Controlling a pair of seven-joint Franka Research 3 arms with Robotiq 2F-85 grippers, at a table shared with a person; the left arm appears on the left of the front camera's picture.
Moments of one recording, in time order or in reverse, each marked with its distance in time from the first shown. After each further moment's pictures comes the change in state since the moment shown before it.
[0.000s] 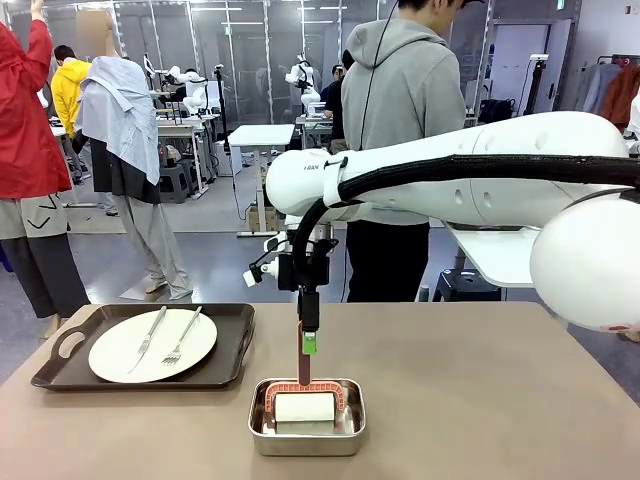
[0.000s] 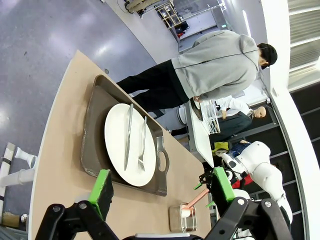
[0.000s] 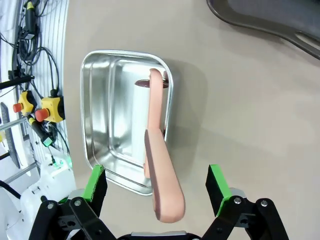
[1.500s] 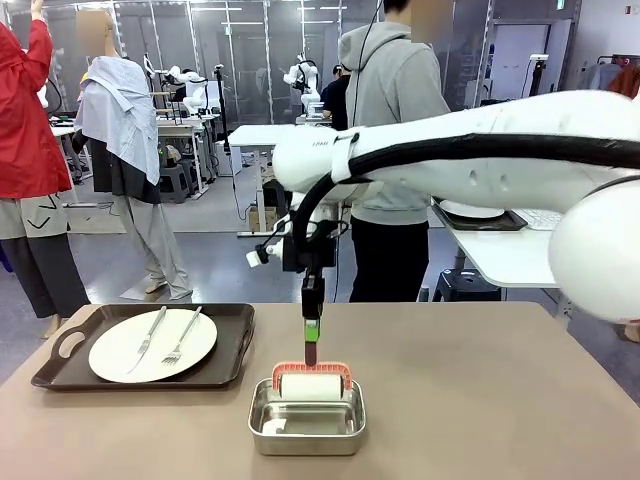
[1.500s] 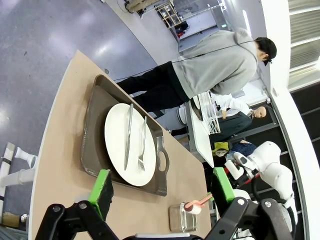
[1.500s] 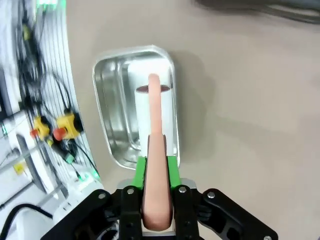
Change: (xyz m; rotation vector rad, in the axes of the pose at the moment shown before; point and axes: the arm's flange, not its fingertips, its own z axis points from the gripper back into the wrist) left arm 0.000 0.000 0.000 0.000 0.000 0.000; right arm -0.020 0.029 0.048 -0.040 -0.052 -0.242
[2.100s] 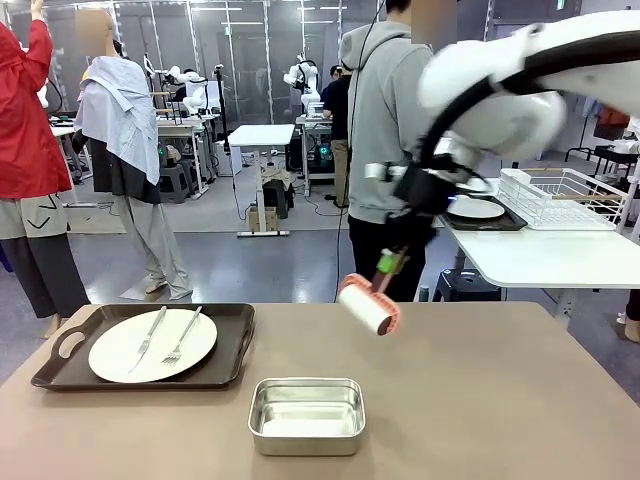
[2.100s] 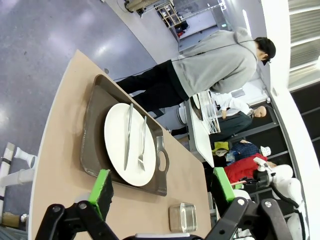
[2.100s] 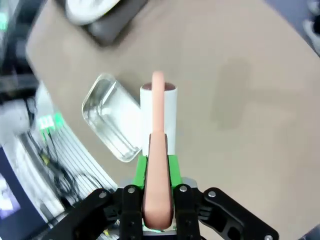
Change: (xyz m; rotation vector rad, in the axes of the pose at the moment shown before) left arm 0.000 0.000 0.000 0.000 0.001 -0.001; right arm -0.217 0.011 0.087 -0.071 -0.561 -0.689
